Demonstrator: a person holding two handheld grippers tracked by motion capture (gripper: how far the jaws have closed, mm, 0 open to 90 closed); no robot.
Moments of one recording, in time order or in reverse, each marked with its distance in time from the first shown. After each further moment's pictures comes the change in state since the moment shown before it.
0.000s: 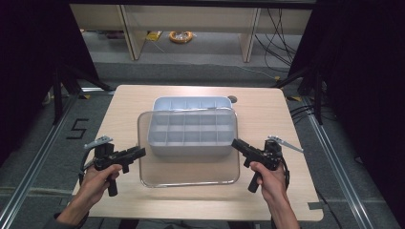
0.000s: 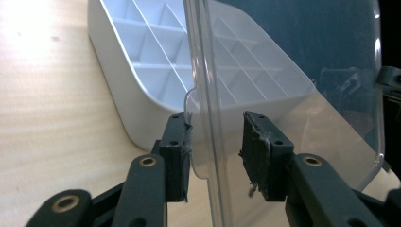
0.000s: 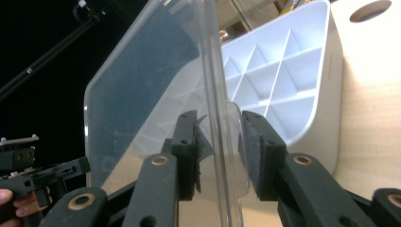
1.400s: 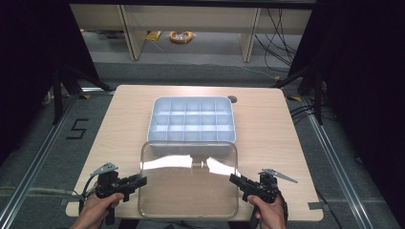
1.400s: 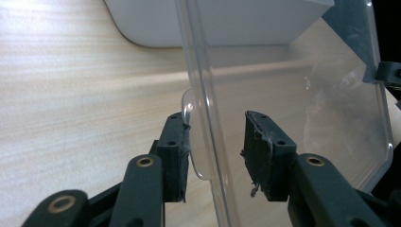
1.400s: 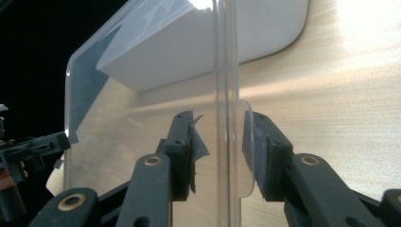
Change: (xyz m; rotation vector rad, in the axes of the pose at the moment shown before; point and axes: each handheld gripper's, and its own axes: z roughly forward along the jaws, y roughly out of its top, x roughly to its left) left arm -0.005 -0.070 -0.010 0.129 0.011 0.018; right arm -0.016 -0.084 -0.025 0.160 -0.092 0.034
